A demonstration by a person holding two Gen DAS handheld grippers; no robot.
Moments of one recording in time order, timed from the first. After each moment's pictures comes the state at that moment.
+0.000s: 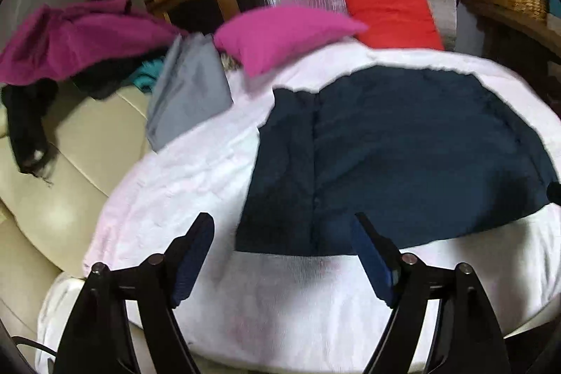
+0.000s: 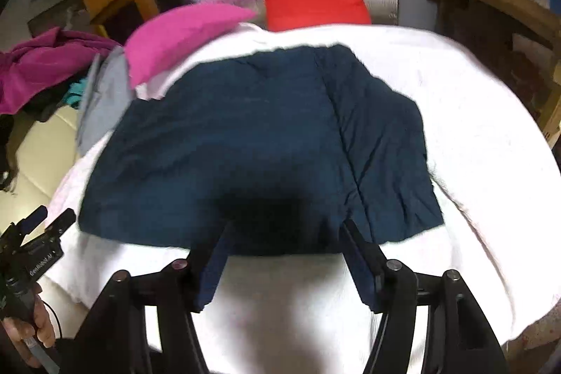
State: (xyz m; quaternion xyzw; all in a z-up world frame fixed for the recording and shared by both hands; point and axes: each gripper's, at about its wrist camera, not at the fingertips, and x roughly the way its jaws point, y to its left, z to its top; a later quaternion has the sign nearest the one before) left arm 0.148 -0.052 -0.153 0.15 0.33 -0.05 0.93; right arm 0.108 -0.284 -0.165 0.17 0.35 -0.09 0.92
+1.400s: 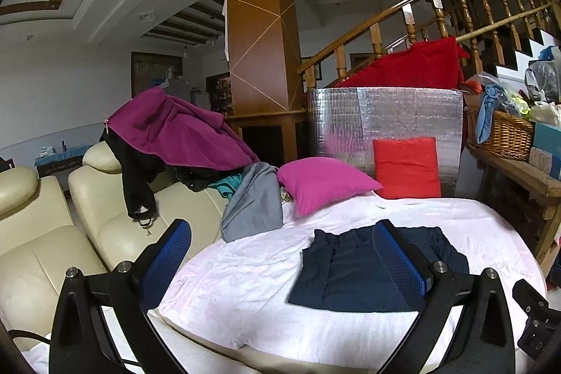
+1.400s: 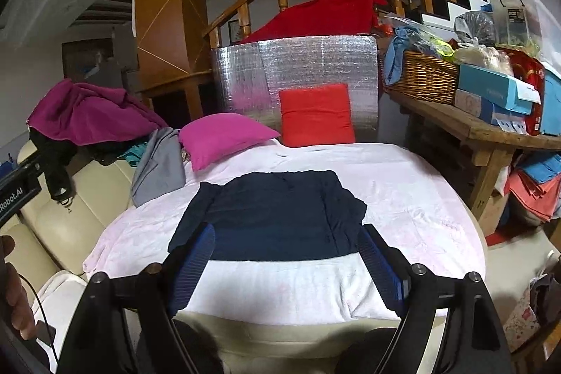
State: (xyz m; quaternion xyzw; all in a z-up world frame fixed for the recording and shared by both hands) left arm -0.065 0.010 0.061 0.05 0.11 0.00 0.99; right arm -0.099 -0.186 0.017 0.11 0.18 -0.13 0.97
